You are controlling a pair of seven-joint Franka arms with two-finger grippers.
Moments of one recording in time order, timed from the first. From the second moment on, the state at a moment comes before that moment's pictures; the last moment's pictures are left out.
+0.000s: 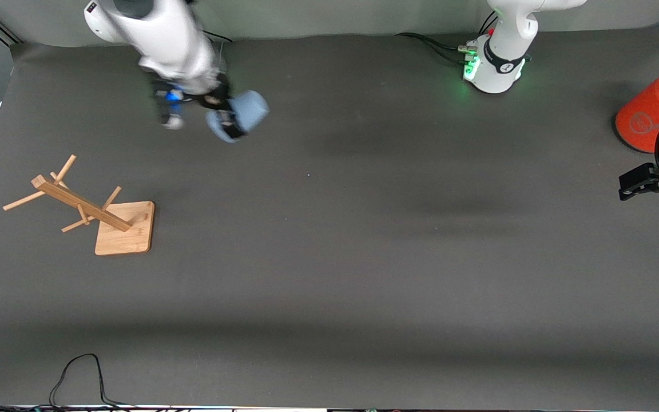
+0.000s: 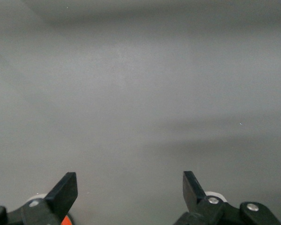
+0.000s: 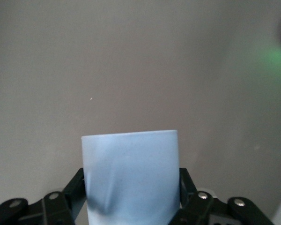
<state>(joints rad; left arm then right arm) 0.00 0.15 0.03 -1.47 0.07 1.62 0.13 0.90 0.04 -0.20 -1.82 0.10 1.77 1.98</state>
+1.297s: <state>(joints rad) 0.00 0.15 0.03 -1.47 0.07 1.62 0.13 1.10 0.93 -0.20 -1.17 0.09 1.91 2.58</state>
